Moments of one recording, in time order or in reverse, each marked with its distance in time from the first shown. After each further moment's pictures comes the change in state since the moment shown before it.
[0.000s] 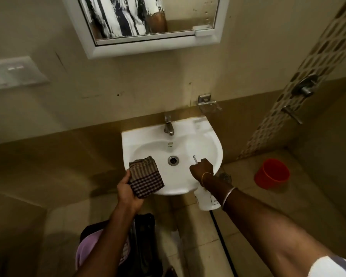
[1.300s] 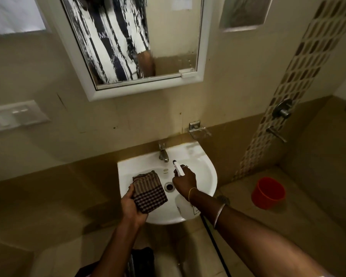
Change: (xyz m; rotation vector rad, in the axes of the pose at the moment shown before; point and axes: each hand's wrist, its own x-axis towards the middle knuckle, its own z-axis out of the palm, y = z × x) left_hand -0.010 0.020 0.060 0.039 -0.047 -0.004; right_hand -0.027 -0.066 0.008 0.299 0.025 -0.278
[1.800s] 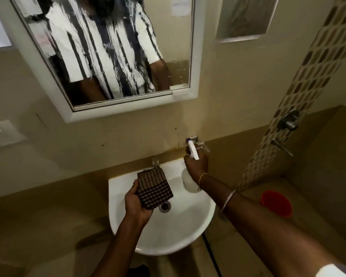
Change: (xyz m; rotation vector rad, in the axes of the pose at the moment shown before) left_hand 0.071 0.000 0.090 -0.077 -0.084 0.001; right_hand 0.135 -0.053 -0.063 0.250 0.160 -0.187
